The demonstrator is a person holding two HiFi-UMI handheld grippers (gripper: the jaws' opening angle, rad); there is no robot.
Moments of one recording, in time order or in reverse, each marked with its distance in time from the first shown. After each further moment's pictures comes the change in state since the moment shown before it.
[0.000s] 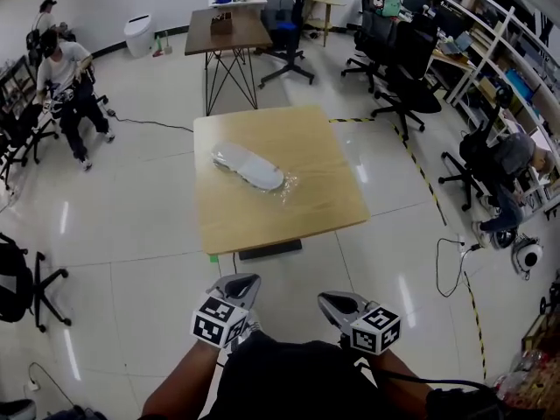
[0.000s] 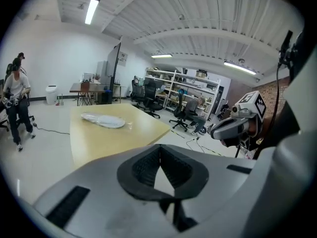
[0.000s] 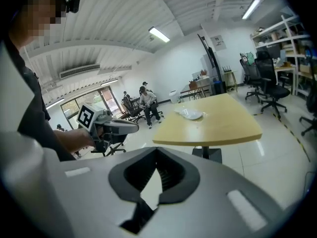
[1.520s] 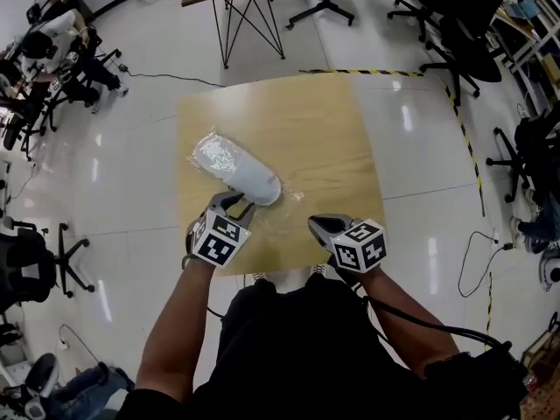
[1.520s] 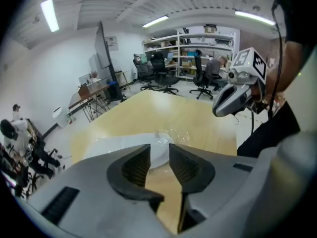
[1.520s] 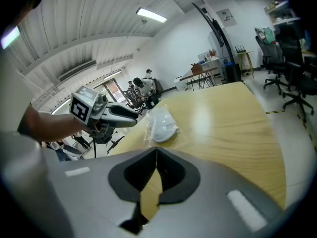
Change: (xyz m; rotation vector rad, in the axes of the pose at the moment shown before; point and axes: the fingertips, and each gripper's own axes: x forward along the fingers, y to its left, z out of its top) left arm 0.232 0.231 0.091 0.261 0.366 0.225; right arm 0.218 -0.254 0.131 0.011 0.183 0.151
